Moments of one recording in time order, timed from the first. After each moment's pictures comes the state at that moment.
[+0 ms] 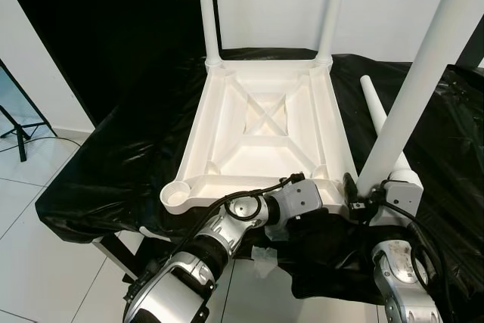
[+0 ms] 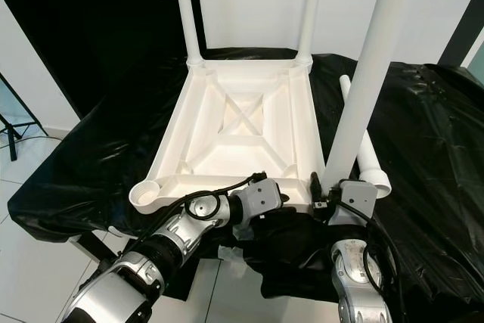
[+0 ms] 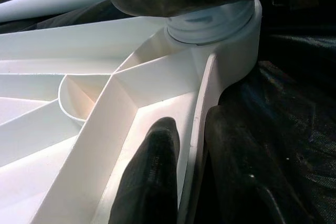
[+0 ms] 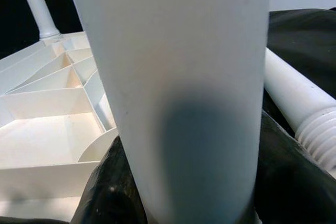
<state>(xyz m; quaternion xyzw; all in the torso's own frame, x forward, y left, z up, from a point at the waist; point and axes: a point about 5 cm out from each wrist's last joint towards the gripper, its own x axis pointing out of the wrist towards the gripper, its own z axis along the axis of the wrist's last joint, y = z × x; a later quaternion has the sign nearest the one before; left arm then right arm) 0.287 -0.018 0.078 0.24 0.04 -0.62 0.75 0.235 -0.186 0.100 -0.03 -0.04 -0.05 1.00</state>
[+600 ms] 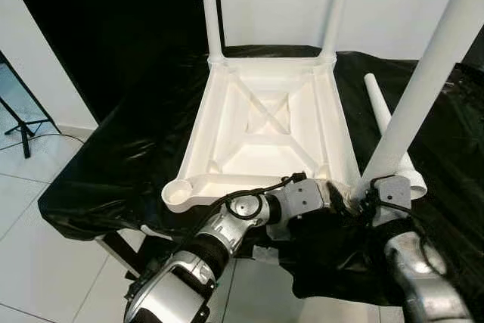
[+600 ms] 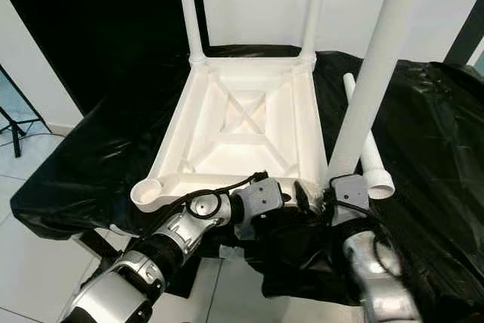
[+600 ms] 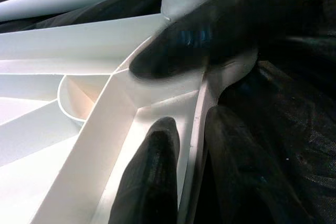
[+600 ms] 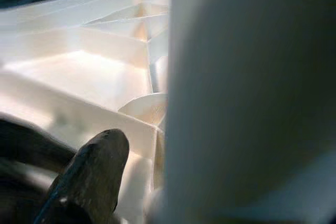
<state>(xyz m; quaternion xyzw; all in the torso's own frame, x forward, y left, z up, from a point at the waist) 0.287 -0.020 0.081 0.24 0.03 -0.62 0.75 0.246 -0.209 0.113 -0.16 0.00 0.17 0.97</state>
